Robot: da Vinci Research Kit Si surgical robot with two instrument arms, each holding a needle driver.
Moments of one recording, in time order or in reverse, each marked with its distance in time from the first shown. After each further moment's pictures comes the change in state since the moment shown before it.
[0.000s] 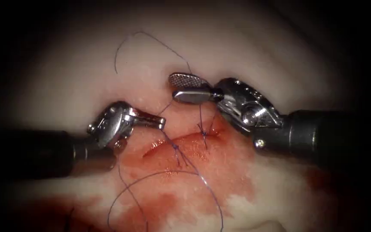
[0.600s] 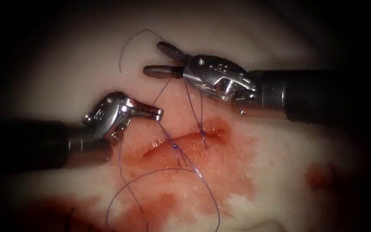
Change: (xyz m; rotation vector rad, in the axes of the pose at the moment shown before) right arm -0.001 0.005 0.005 -0.437 -0.356 -0.558; left arm 0.002 -0.002 0.000 0.076 -0.026 -0.018
